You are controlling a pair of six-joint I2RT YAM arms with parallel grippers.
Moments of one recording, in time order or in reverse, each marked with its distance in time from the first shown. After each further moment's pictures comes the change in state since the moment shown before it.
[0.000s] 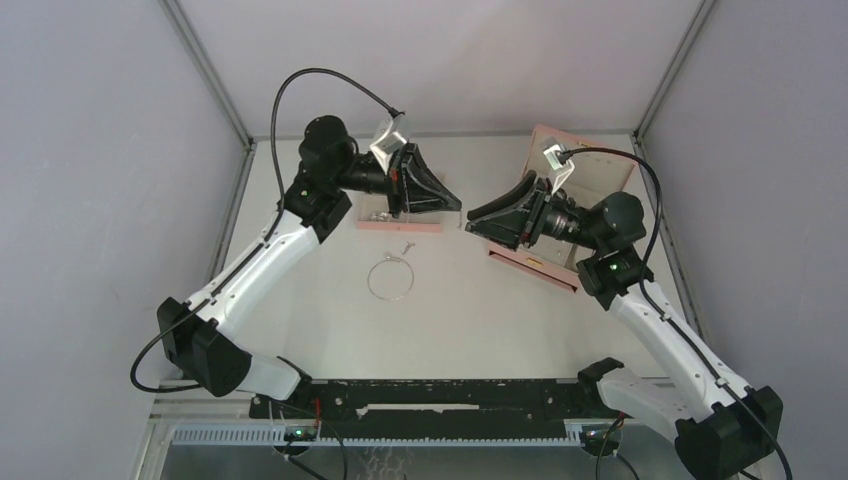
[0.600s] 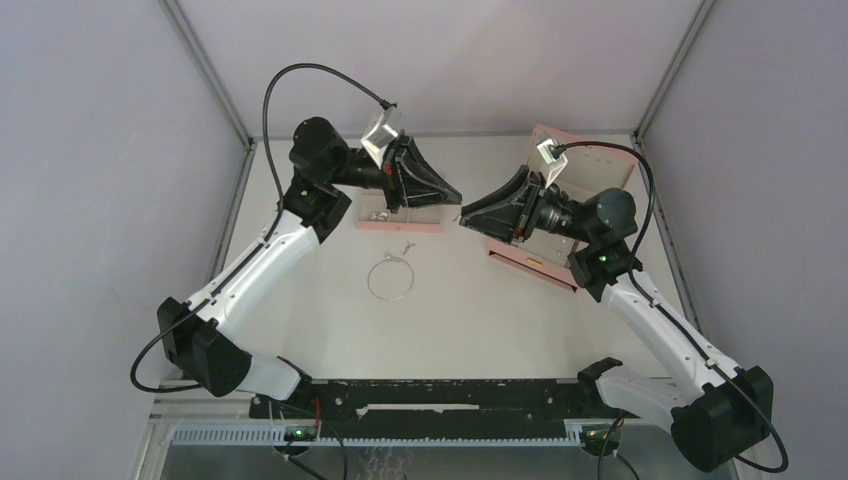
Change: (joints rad) left arm 0.000 0.000 0.000 0.201 0.008 -0.153; right arm 0.018 0.084 0.005 0.143 -0.015 0.045
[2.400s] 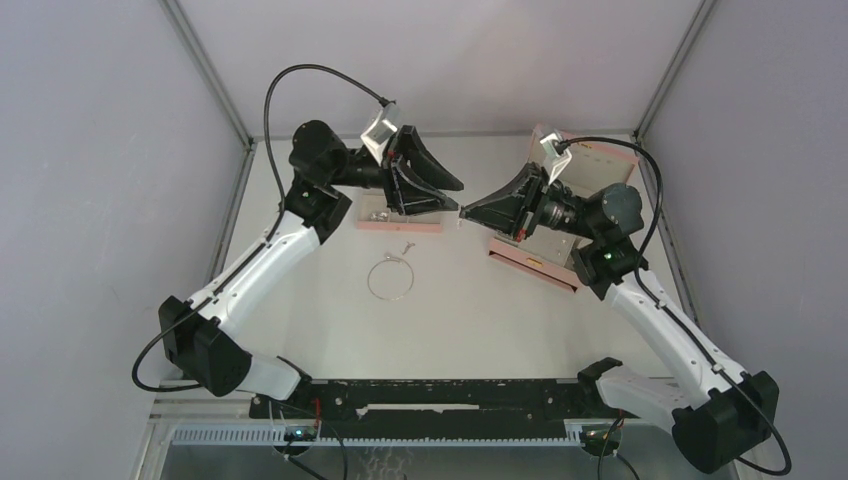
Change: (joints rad) left arm 0.007 0.001 -0.027 0.066 -0.023 -0.078; right arm 0.006 0.000 0.064 -0.024 -0.011 -0.019
